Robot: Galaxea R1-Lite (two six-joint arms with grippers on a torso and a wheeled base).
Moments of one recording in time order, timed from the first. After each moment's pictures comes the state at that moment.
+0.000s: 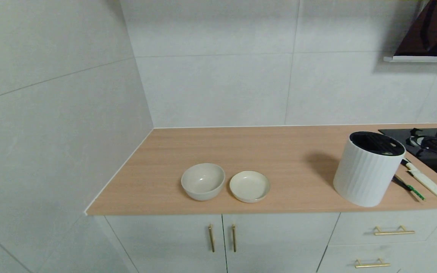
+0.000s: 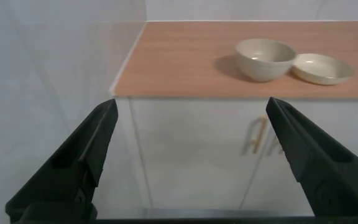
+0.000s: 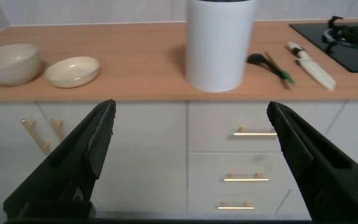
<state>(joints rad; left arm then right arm) 0.00 0.00 0.00 0.00 0.03 -0.01 0.00 0.00 0.00 0.00 0.01 0.01</state>
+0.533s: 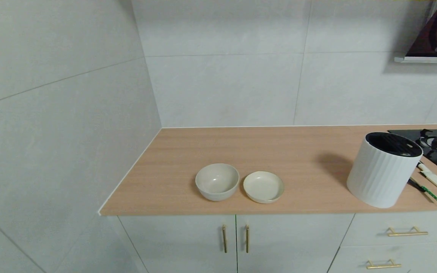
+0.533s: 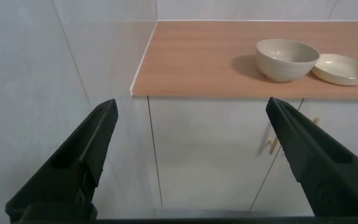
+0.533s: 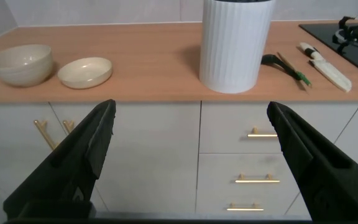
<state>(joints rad) 0.00 0.00 0.00 0.00 0.03 -0.01 0.00 0.00 0.00 0.00 0.01 0.01</state>
